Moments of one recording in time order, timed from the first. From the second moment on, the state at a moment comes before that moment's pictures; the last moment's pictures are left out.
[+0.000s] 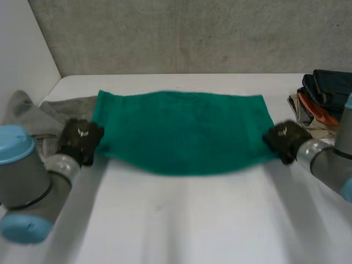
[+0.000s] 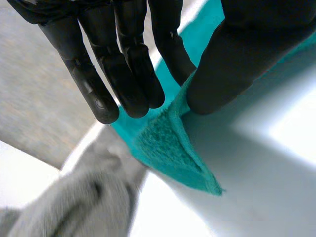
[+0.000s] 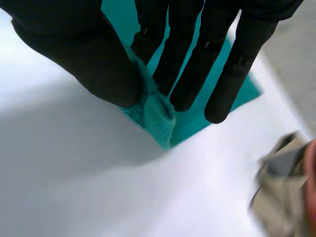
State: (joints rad) left arm 4.43 -1.92 -1.82 3.55 -1.54 3.73; right arm 1.73 -1.02 1.46 0.03 1.30 2.34; left_hand 1.16 1.20 1.20 1.20 0.99; right_hand 1.14 1.18 1.19 1.20 1.02
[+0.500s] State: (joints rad) left arm 4.36 -1.88 -1.76 3.43 -1.58 3.96; right arm 1.70 -1.15 1.57 0.09 1.38 2.21; left_hand 1.16 1.20 1.20 1.20 0.99; right_hand 1.14 1.18 1.19 1.20 1.02
